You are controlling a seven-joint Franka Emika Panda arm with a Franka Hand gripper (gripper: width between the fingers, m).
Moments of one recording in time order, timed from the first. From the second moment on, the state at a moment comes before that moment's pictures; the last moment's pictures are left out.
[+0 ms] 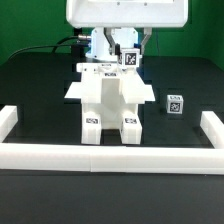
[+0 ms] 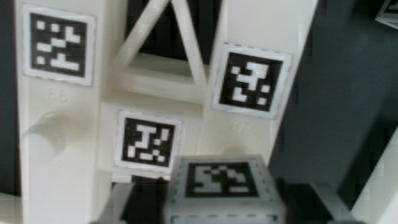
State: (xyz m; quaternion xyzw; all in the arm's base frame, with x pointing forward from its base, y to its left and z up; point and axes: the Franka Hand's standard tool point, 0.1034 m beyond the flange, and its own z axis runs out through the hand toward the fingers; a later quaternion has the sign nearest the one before) arm 0.516 -0.005 0.131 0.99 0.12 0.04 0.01
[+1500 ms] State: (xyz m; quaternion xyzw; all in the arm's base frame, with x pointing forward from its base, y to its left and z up) arm 0.504 0.002 0.127 0.99 0.10 0.03 0.00
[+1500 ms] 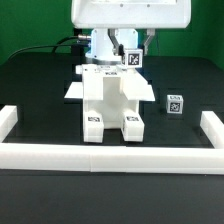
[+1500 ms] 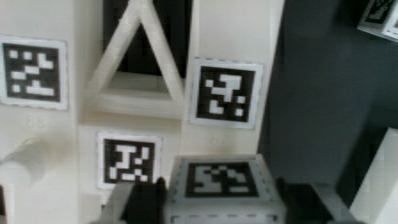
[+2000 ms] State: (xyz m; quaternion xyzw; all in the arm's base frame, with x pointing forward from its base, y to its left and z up) arm 0.508 0.001 0.120 0.99 0.10 0.03 0.01
